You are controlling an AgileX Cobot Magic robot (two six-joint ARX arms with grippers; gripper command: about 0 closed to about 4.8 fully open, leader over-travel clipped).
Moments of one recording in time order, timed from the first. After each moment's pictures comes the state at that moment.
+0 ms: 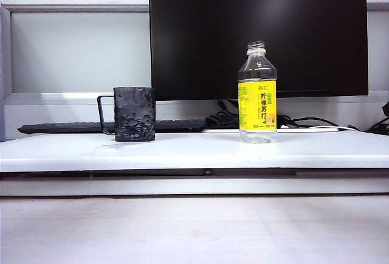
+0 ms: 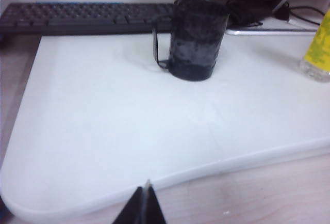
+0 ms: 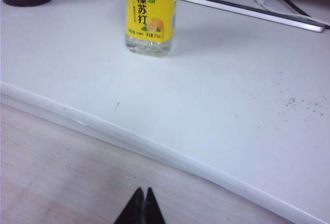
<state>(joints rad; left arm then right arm) -0.39 0.01 0.11 -0.27 -0.11 -0.13 0.50 0.29 0.07 -0.04 0.16 -0.05</state>
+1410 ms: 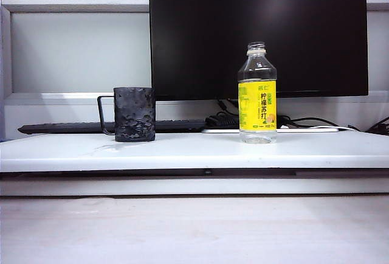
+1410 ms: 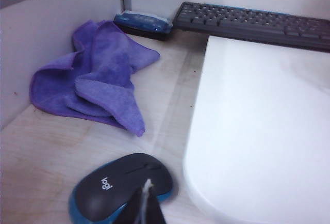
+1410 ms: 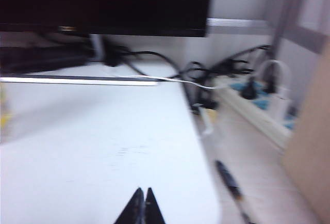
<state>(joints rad) 0.09 0.00 0.02 -0.17 -0.11 -0.13 0.07 0.00 0.01 0.01 0.16 -0.05</state>
